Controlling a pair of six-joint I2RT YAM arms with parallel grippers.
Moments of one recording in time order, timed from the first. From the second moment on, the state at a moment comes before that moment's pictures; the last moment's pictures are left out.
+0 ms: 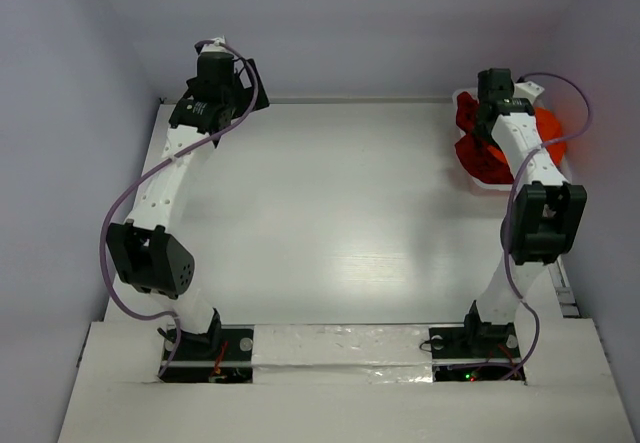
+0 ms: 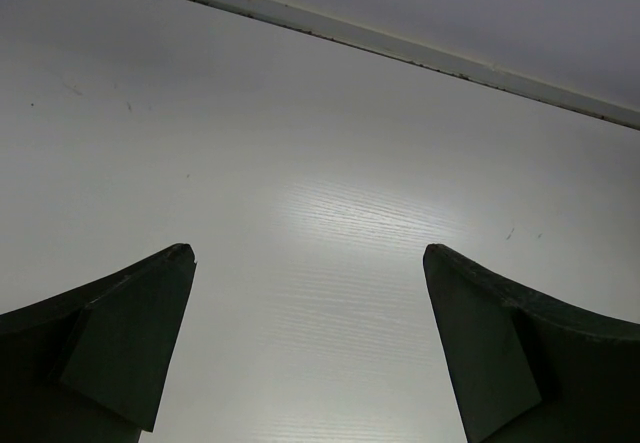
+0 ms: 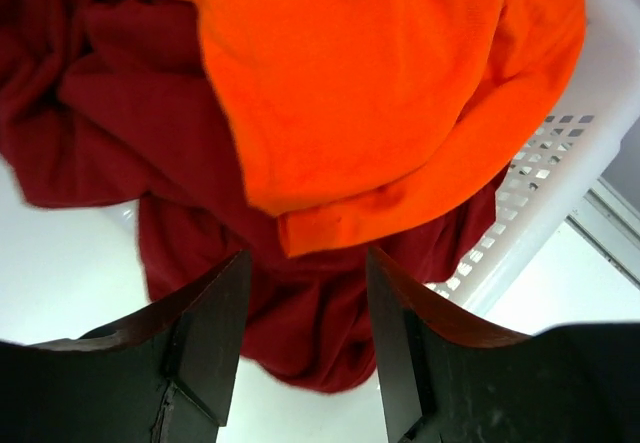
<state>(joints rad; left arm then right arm) -0.23 1.64 1.73 -0.60 -0.20 -0.41 -0.03 1.85 1.73 -0.80 0.63 0.60</state>
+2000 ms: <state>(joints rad) -0.28 1.64 1.73 -0.61 -0.21 -0.41 -0.11 2.02 1.91 -0.81 0.51 0.52</state>
